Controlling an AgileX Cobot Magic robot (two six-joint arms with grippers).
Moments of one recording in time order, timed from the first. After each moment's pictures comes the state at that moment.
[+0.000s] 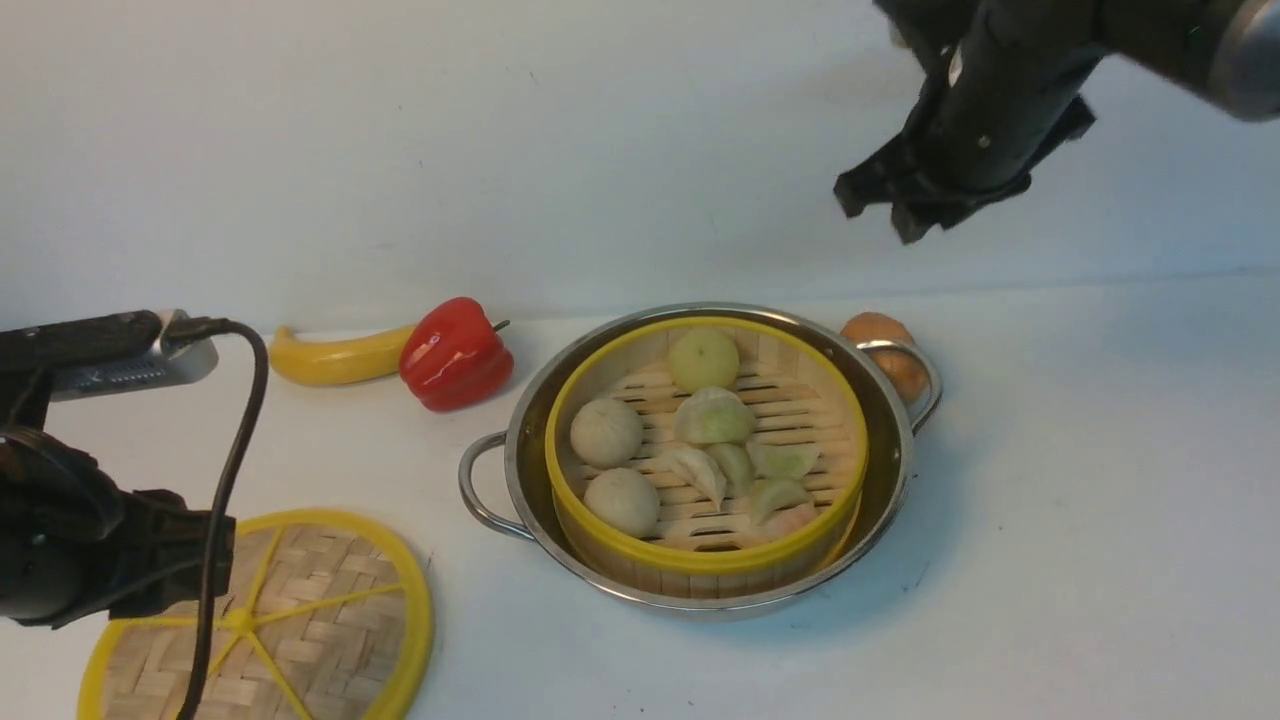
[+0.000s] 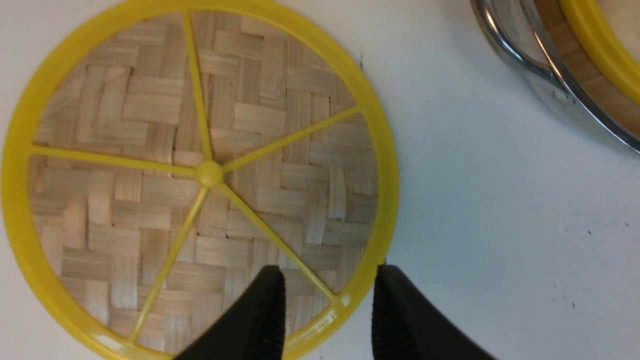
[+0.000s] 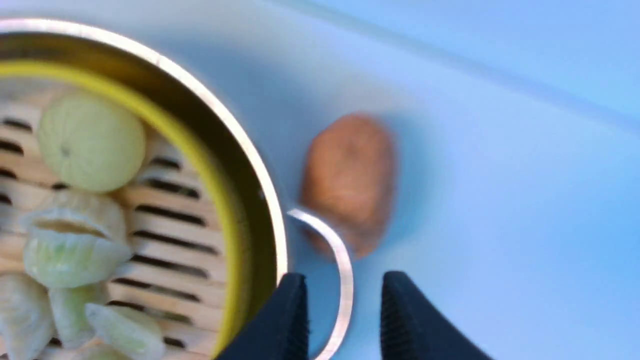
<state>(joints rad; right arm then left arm) 0.39 1.99 -2.00 -0.16 1.24 0.08 0.15 1.19 -0.83 -0.34 0.83 0.28</state>
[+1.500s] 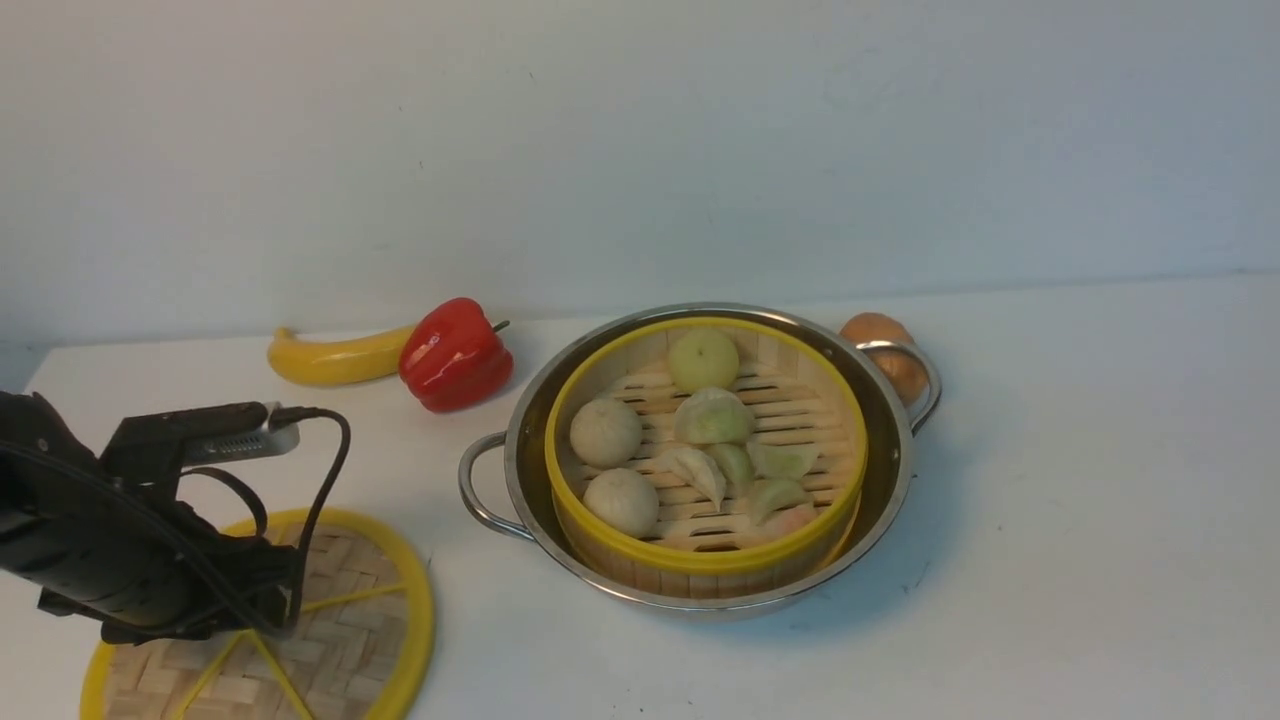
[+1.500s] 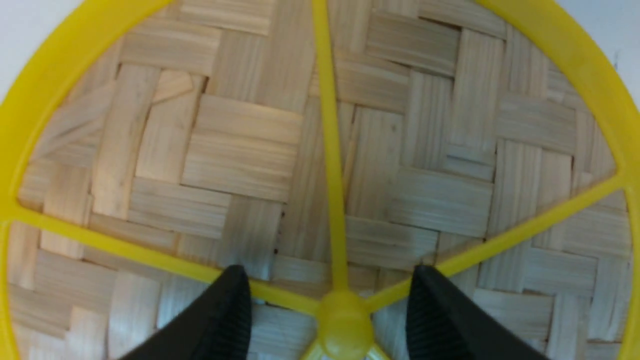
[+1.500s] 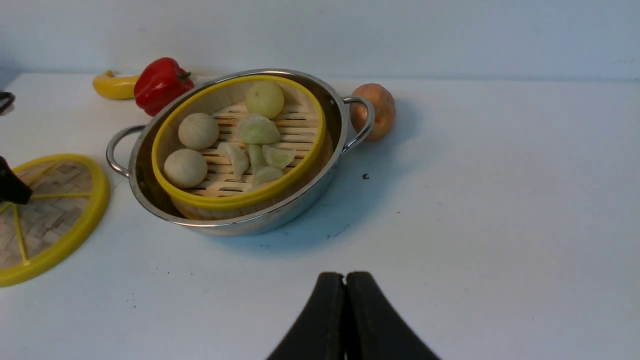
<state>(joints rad) 0.28 0.31 -0.90 0.09 1.24 0.13 0.15 1.66 -0.83 -0.27 0.50 0.24</state>
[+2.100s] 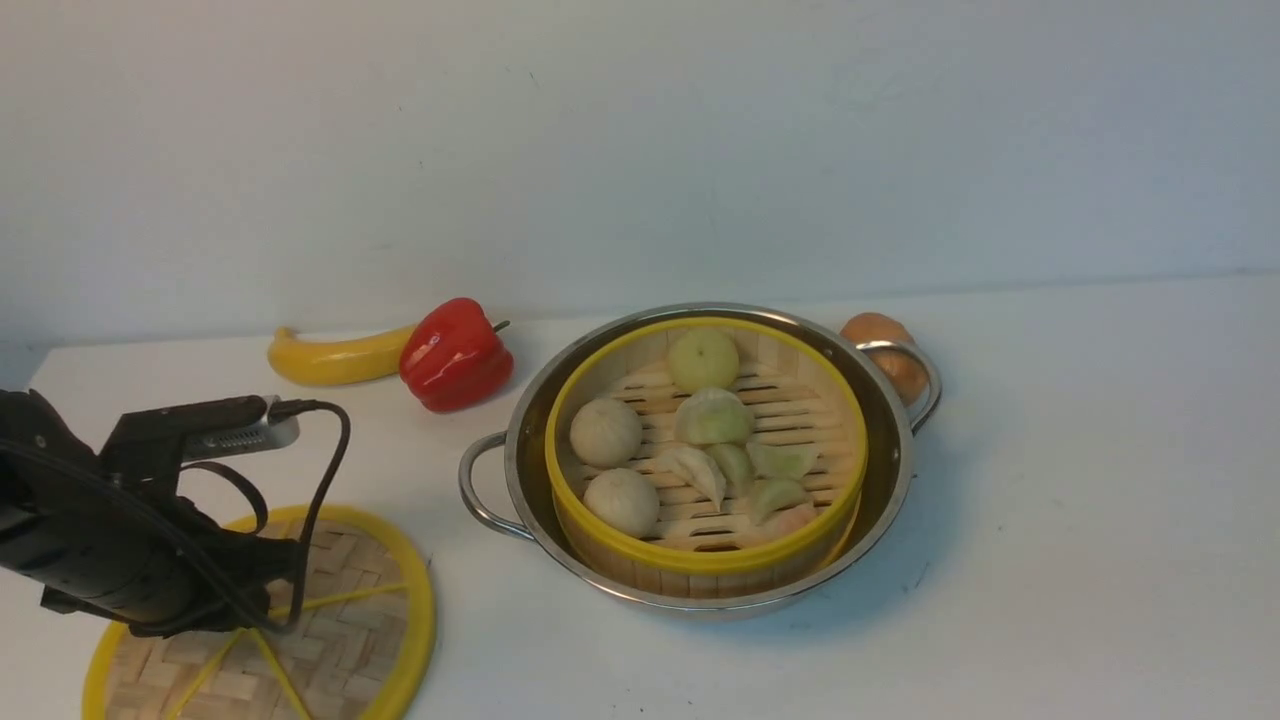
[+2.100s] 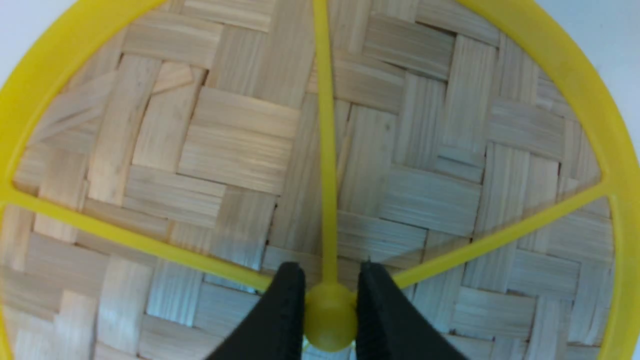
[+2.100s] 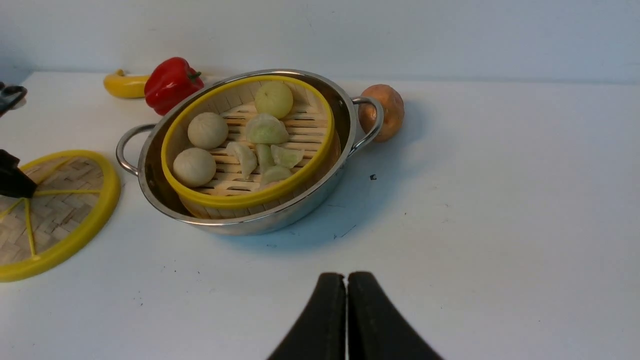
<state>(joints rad) 0.28 0.31 -0.90 0.10 1.24 0.12 0.15 1.65 -0.84 -0.27 0.52 0.24</state>
